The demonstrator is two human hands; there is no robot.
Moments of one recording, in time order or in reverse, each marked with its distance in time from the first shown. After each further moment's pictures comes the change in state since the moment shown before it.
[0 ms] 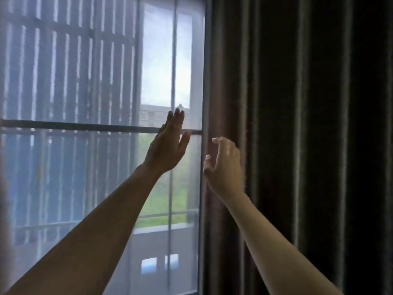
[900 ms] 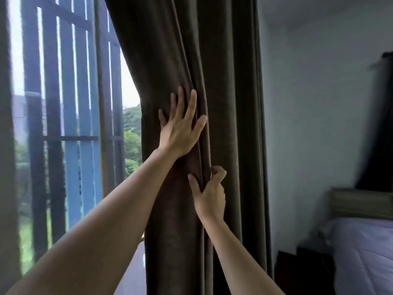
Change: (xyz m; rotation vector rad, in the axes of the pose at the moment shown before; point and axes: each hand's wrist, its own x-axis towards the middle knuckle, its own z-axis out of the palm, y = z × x) left_hand 0.154 0.183 0.340 -0.499 -0.108 0.262; right_hand 0.028 0.314 -0.042 -0.261 0.279 0.512
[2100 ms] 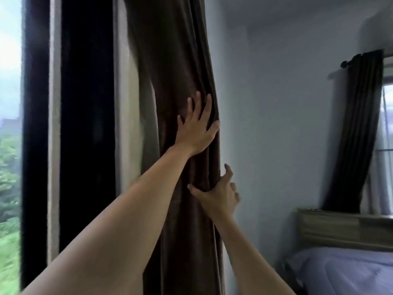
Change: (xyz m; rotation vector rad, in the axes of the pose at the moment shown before) left_hand 0.274 0.095 0.470 -0.194 -0.077 0.102; right_hand 0.402 0.353 -0.056 -0.377 0.070 0.110
